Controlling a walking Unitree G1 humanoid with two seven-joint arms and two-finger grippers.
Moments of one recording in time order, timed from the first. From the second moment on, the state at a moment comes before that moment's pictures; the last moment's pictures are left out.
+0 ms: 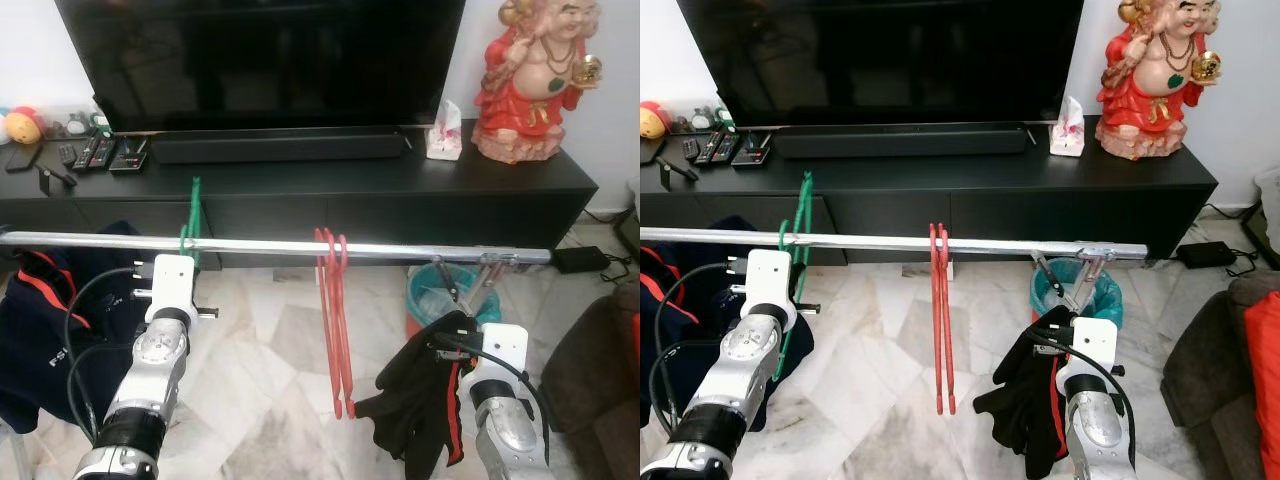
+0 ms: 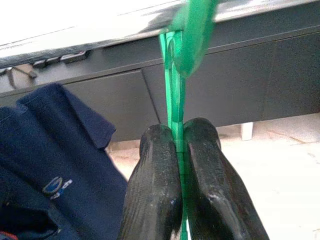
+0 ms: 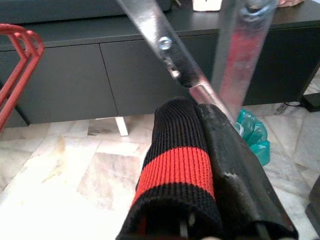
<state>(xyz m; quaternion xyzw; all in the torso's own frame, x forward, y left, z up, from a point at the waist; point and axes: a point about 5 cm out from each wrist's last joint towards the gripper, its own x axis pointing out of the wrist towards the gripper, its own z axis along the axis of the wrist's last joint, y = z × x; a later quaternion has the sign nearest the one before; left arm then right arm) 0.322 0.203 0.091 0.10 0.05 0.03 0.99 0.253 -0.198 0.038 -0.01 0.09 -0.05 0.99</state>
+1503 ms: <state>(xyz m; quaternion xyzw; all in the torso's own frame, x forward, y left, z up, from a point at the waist) 0.263 0.192 0.054 0.08 0.09 -0.05 0.99 0.252 -0.198 0.039 -0.02 0.09 -0.04 0.99</state>
